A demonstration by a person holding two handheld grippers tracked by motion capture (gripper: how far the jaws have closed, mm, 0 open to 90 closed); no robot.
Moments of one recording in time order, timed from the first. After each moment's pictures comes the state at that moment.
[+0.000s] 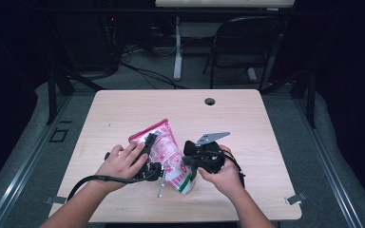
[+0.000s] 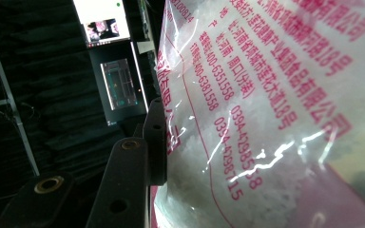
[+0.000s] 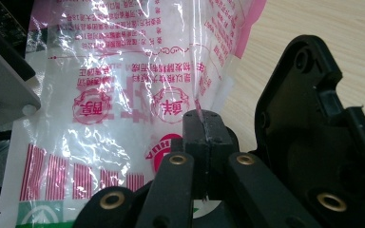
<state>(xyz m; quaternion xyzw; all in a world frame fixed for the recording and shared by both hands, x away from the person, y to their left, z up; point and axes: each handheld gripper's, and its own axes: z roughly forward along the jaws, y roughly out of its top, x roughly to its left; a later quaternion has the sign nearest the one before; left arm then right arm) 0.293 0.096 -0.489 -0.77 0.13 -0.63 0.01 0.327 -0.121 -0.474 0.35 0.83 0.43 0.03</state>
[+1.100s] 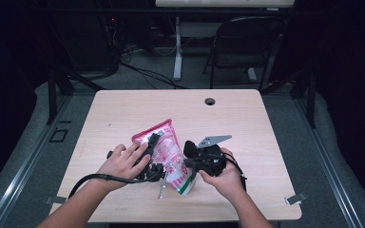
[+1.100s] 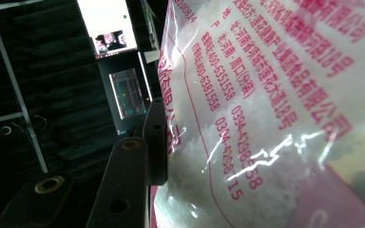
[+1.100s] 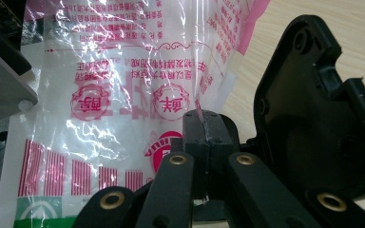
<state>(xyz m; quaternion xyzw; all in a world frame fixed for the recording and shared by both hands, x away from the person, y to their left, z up) 0.292 0.091 -0.488 -0.75 0.16 -0.64 0.01 0.321 -0.124 -0.478 0.35 0.83 0.43 0.04</state>
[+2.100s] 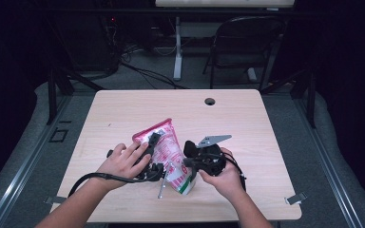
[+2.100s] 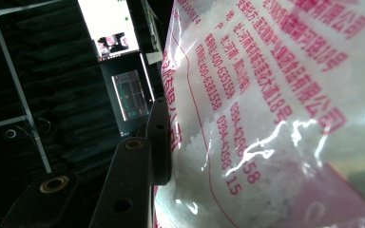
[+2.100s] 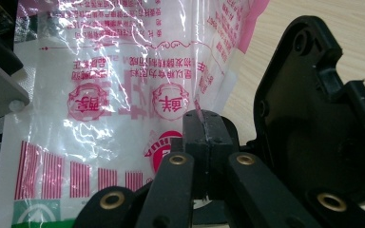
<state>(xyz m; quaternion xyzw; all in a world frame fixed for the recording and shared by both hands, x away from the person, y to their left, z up) 0.292 0.090 -0.484 -0.75 0.17 -0.64 0.02 0.322 -0.124 -0.479 0.35 0.83 0.43 0.04</state>
